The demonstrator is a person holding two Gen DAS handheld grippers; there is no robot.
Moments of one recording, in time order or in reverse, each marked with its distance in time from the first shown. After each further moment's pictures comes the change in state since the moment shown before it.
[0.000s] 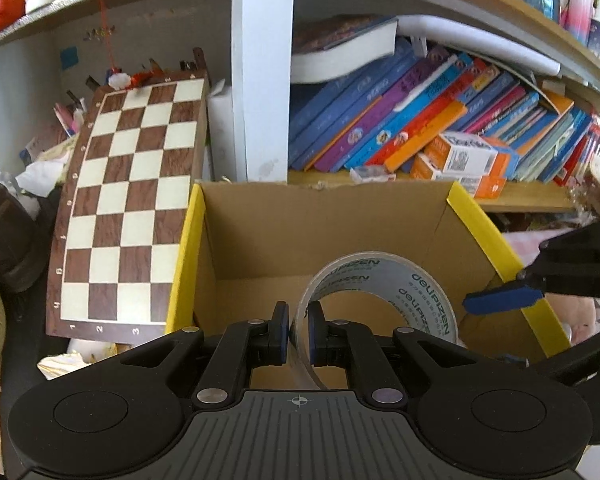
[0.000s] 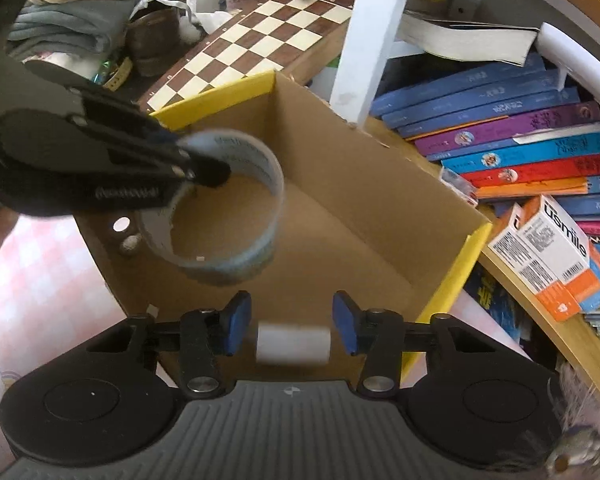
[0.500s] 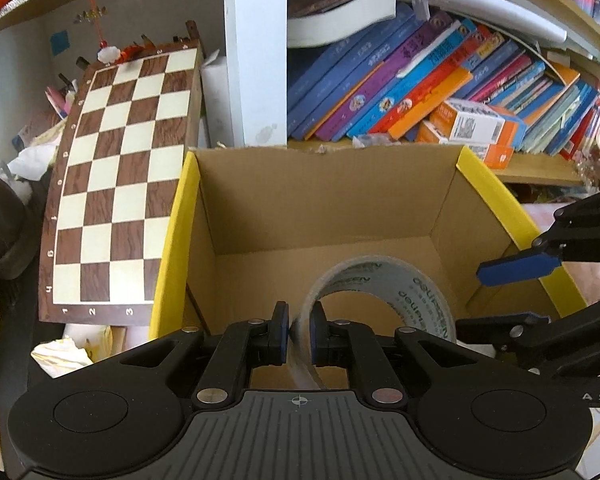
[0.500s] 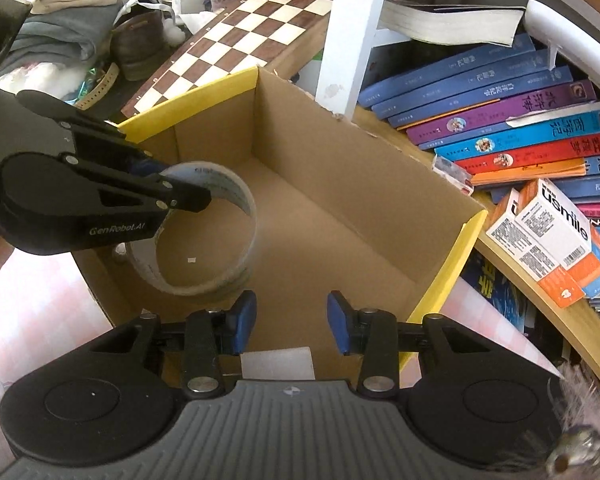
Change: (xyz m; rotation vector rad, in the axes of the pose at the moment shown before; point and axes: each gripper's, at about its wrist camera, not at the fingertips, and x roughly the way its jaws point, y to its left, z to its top) left arm 0.013 0.000 -0.007 0.024 0.072 0.009; right arm 0.003 -0.008 -0.001 0.040 0.008 0.004
